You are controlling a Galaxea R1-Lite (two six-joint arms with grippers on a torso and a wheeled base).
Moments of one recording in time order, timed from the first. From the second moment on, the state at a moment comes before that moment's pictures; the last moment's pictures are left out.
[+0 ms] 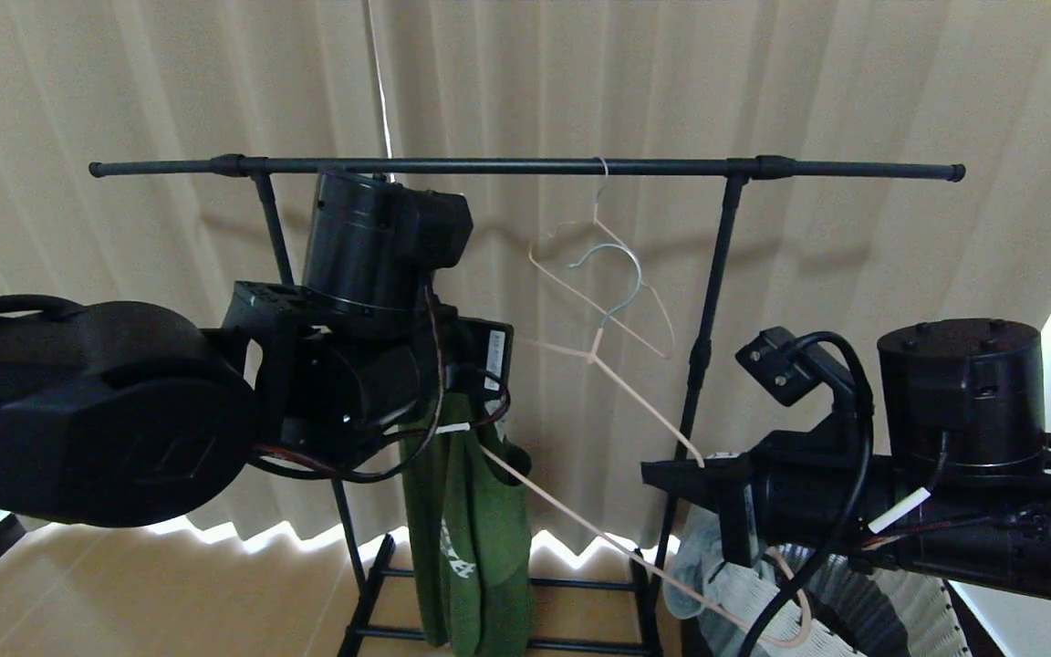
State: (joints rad) left arm -0.74 1.75 -1.20 -0.15 0.44 -0.13; right arm 0.66 1.57 -0.70 -0.39 0.16 0.28
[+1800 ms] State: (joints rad) left arm -0.83 1.55 -1.02 -0.15 0.19 -0.06; right arm 0.58 1.49 -0.70 -0.38 0.15 0.08
